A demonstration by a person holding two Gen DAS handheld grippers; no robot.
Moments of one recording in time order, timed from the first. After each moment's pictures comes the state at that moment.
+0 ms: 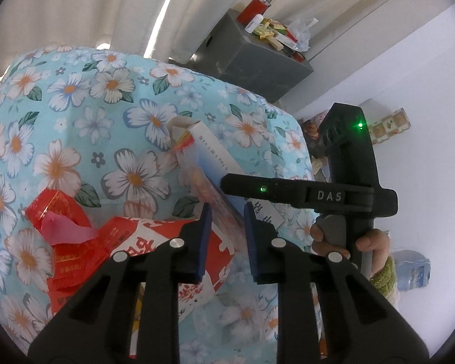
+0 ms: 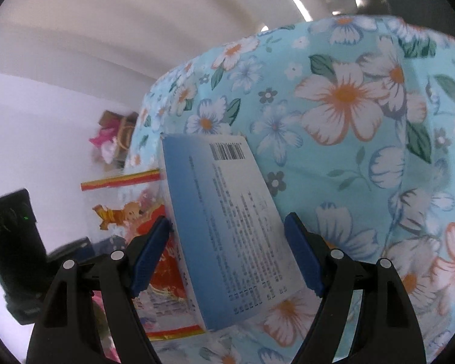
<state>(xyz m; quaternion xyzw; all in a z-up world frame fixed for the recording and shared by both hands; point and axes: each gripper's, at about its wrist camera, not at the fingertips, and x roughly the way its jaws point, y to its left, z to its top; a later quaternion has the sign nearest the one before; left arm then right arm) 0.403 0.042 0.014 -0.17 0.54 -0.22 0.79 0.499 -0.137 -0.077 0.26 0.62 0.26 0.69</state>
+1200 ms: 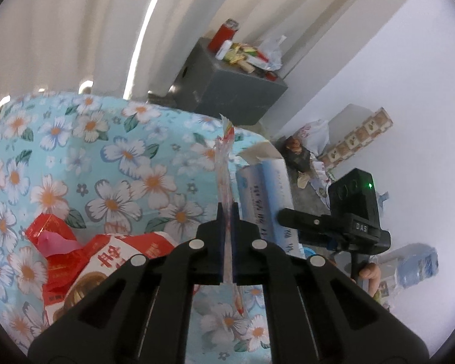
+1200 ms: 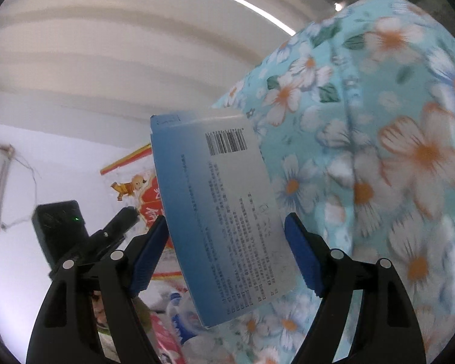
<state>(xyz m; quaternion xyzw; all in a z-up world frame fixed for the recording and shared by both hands) 0.367 0.020 0.063 -0.14 0.46 -0.26 0.83 0.394 -0.239 -0.055 0.44 0.49 0.27 0.70</state>
